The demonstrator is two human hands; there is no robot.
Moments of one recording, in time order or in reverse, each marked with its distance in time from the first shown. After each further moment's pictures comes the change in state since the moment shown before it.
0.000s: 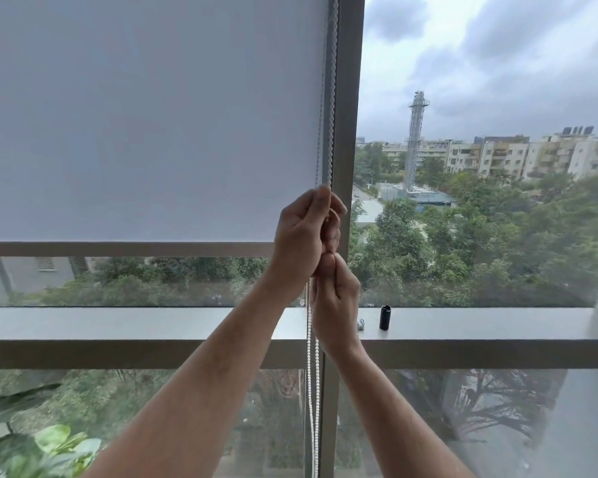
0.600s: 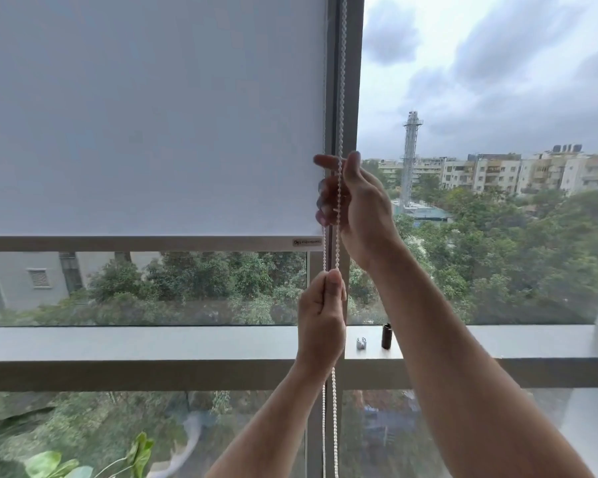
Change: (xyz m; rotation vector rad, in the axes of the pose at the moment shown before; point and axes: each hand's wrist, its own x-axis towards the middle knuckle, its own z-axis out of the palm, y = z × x) left_hand -0.053 -0.061 0.016 0.202 0.238 0.026; right_hand 0.115 -0.097 0.000 0.274 -0.227 0.173
